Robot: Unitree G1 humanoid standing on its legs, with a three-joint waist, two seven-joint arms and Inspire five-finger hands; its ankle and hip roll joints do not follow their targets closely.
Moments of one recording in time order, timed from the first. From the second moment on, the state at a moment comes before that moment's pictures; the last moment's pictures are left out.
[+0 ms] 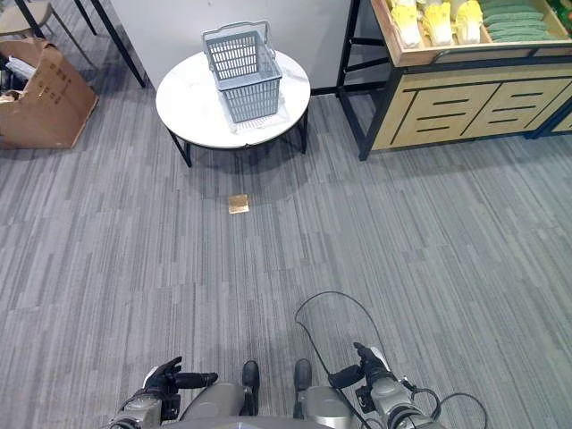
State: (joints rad) left arm -0.13 0.21 -0.05 1.33 -0.16 -0.10 0.09; right arm -0.14 -0.24 0.26 1.26 0.00 -0.04 -0.06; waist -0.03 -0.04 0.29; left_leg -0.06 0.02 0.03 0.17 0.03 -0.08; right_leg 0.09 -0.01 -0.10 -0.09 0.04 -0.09
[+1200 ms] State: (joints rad) left arm -0.10 0.23 -0.15 1.37 -0.04 -0.07 0.08; right arm -0.12 -0.29 0.36 1.18 -0.10 -0.02 -0.05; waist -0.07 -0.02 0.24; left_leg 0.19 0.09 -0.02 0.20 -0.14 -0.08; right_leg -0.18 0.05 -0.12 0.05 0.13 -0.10
